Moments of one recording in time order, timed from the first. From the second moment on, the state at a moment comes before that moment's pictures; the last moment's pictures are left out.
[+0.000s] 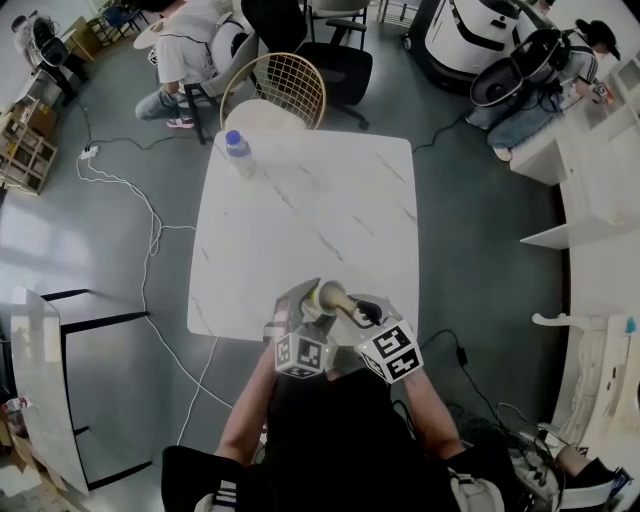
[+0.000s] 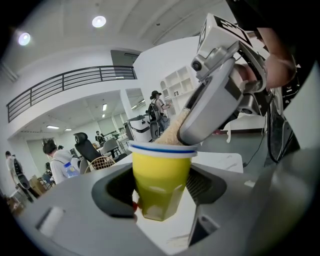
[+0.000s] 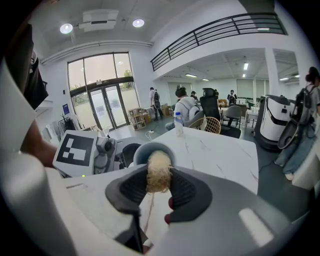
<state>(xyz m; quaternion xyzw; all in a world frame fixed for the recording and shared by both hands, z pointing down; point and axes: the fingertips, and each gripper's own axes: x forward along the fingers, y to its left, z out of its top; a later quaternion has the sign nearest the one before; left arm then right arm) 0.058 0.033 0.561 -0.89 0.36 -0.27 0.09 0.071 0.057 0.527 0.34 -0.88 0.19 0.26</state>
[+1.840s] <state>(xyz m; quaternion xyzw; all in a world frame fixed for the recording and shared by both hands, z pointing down) 0.056 0.041 0.559 -0.88 0.38 -0.28 0.08 0.062 0.074 0.521 0.28 -0.90 0.17 0.27</state>
